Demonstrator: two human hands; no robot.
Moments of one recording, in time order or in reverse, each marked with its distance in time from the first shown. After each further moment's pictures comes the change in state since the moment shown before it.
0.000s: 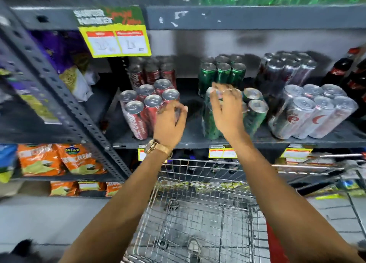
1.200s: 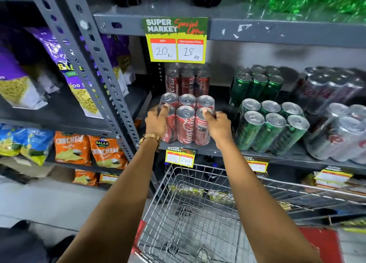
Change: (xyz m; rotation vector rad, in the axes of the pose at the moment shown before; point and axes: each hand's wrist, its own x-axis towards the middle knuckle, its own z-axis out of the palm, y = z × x) left_hand 0.028 -0.096 -0.069 -0.281 0.171 -0.619; right_hand -0.010 -0.053 0.098 0.348 -0.309 0.510
